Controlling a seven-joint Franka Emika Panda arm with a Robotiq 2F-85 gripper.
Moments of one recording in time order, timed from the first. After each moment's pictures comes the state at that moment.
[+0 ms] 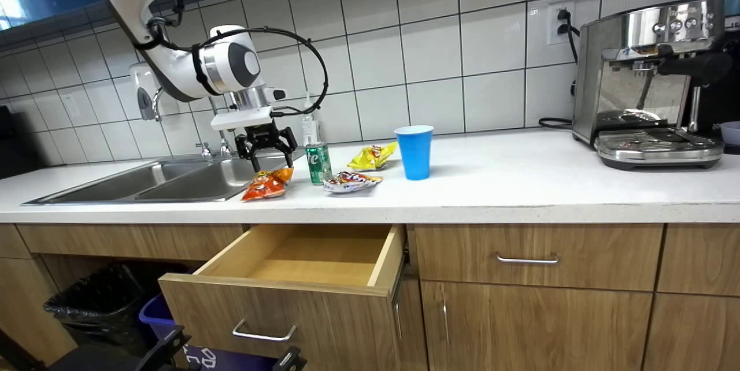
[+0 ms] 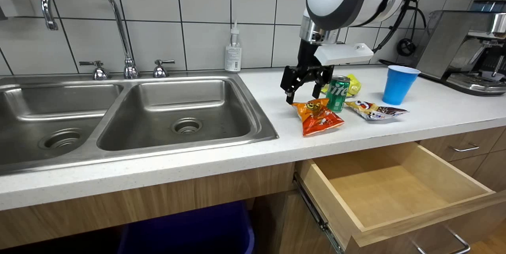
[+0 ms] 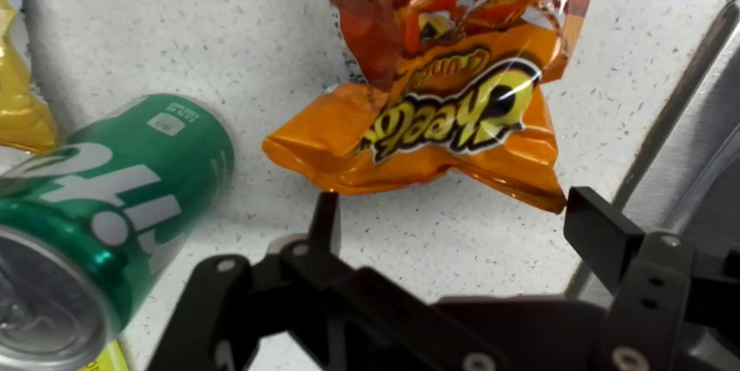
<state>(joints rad) 0.18 0.45 0.10 -1.91 -0.13 2.49 0.06</state>
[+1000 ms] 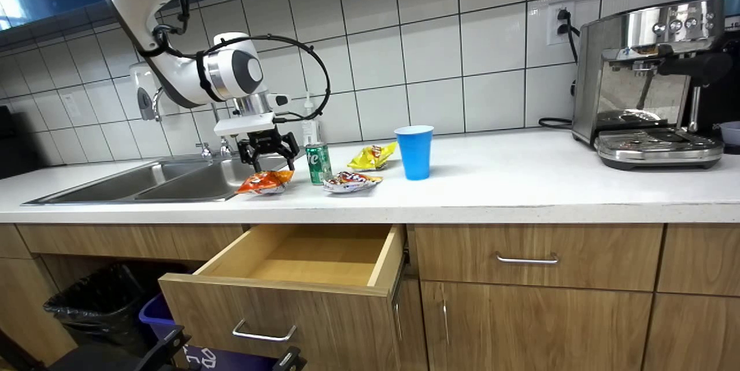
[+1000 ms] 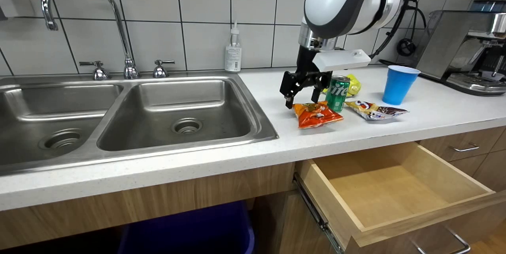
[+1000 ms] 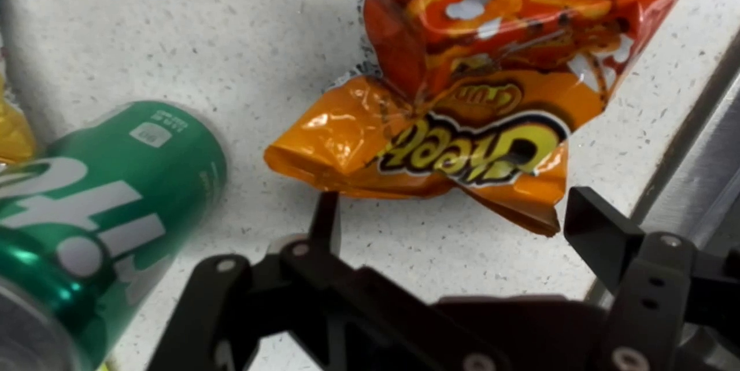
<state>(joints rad) 0.18 0.48 0.09 -1.90 -0.13 2.51 0.06</state>
